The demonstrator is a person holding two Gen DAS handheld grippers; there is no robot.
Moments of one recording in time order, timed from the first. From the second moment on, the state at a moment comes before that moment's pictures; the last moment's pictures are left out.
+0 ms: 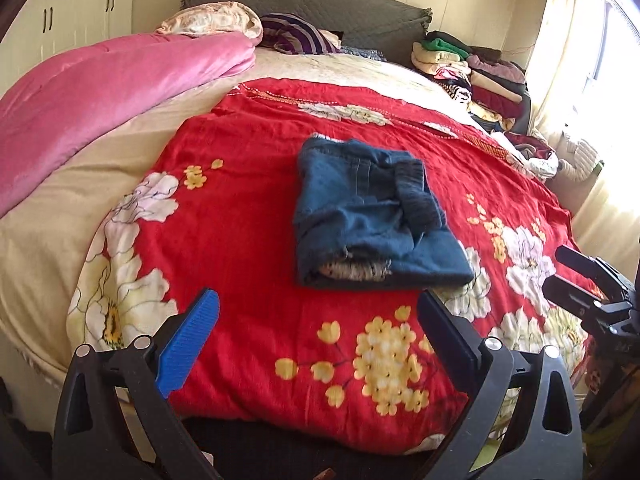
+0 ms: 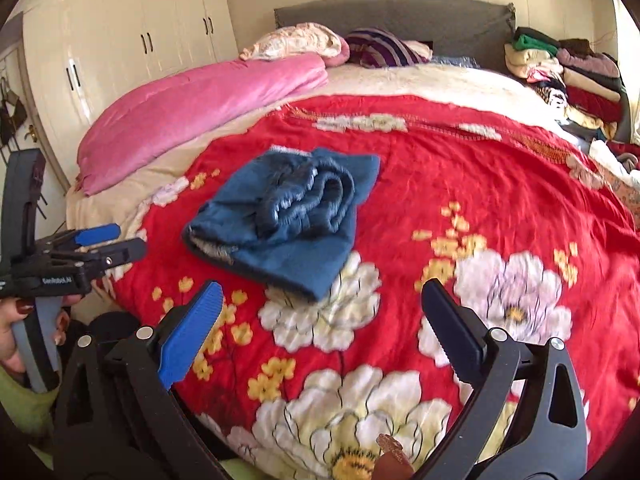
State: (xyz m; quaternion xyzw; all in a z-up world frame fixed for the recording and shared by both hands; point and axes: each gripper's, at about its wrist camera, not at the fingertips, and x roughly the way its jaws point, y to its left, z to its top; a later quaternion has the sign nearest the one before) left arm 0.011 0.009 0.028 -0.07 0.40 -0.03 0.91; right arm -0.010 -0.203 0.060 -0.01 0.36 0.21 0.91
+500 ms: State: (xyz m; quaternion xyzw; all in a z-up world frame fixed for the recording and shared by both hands) left arm 0.003 -0.006 0.002 -0.06 0.43 -0.04 0.90; right arm -0.015 -0.202 0.029 -0.01 0.40 0.19 0.90
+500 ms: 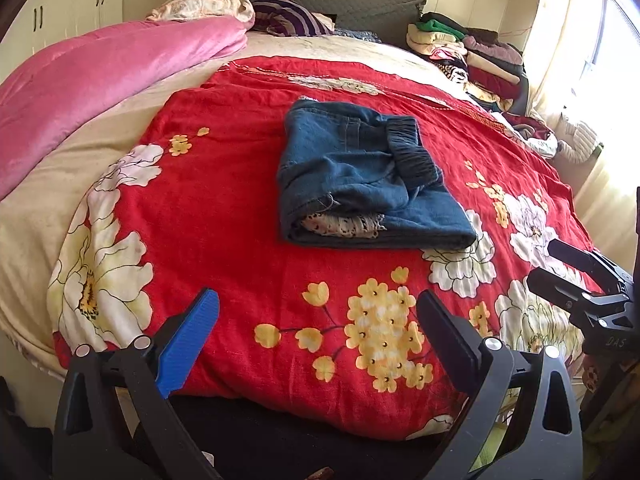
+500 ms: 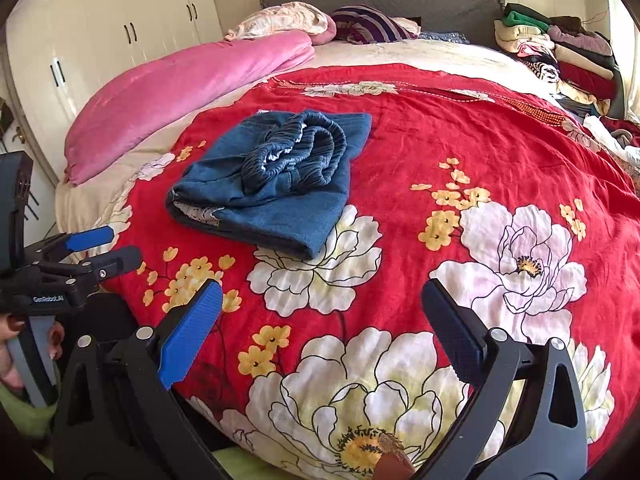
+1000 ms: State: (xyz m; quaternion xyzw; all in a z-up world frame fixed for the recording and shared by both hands) left arm 0.001 0.000 0.006 -0.06 0.42 -0.03 0.90; right arm -0.016 -0.201 0.032 -0.01 0.39 0.19 0.90
